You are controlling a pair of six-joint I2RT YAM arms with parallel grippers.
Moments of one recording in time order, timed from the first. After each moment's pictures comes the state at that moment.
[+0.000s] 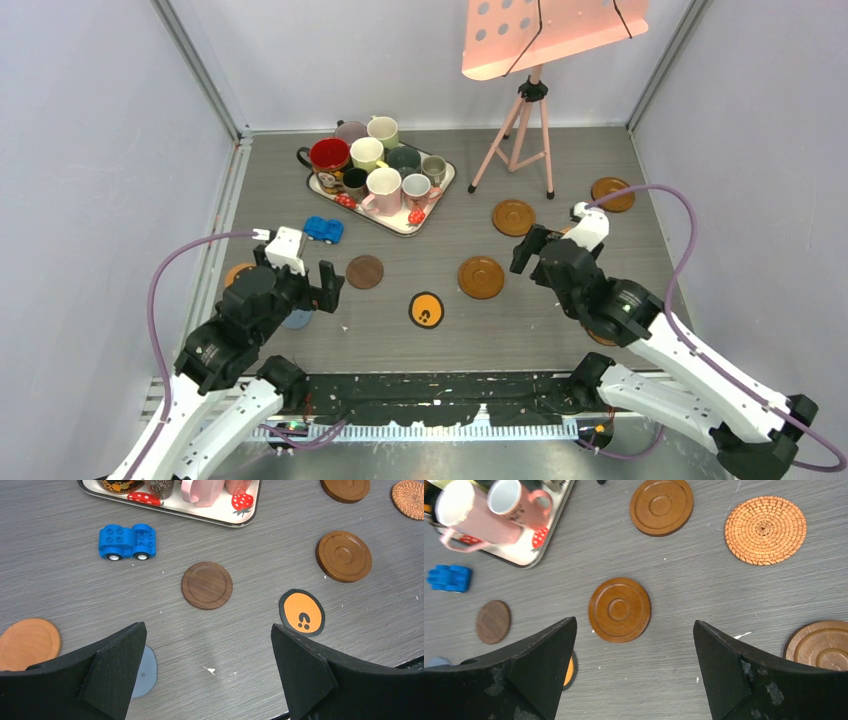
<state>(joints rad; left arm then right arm) -0.57 0.44 0.77 -0.73 -0.20 -0.18 0.80 0.74 0.85 -0.73 0.65 0.80</state>
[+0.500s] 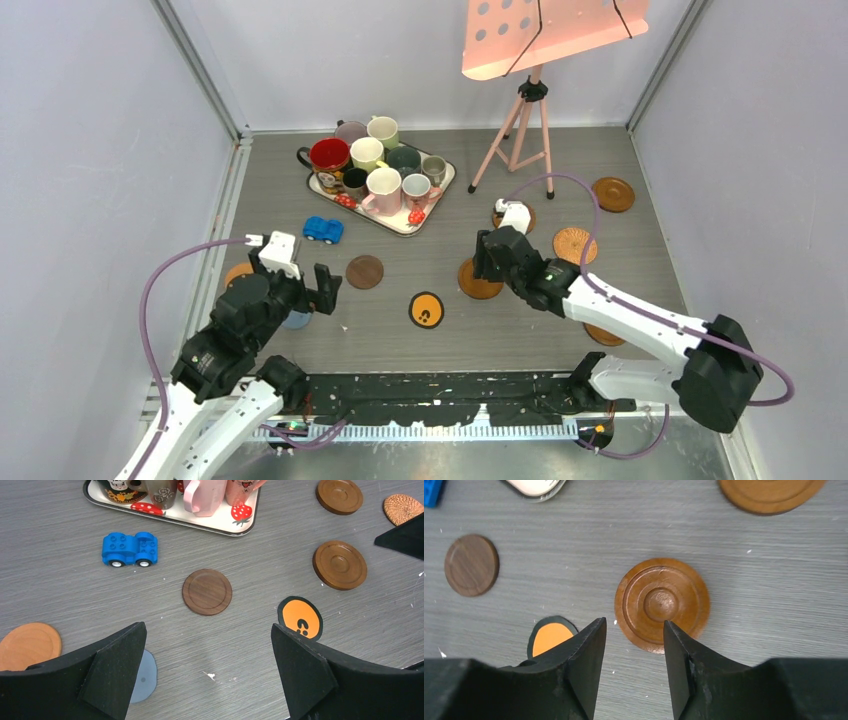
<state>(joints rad) -0.57 0.38 0.75 -0.71 -0.21 -0.18 0.80 1.14 0.78 -0.34 0.43 0.60</state>
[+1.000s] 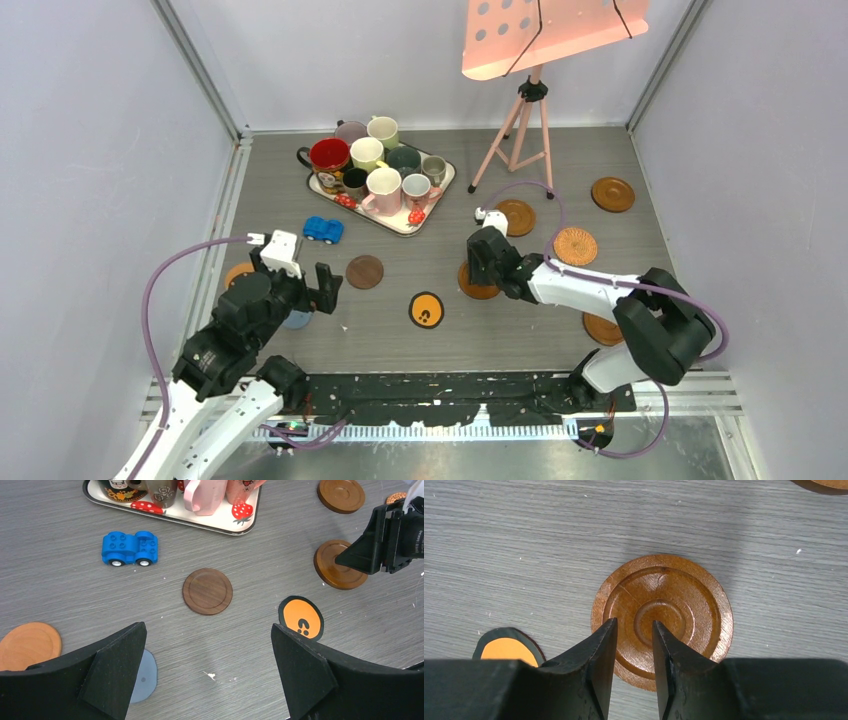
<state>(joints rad) -0.57 0.39 0.75 -0.71 -0.21 -0.18 0.74 1.44 0.72 -0.11 0.29 0.53</state>
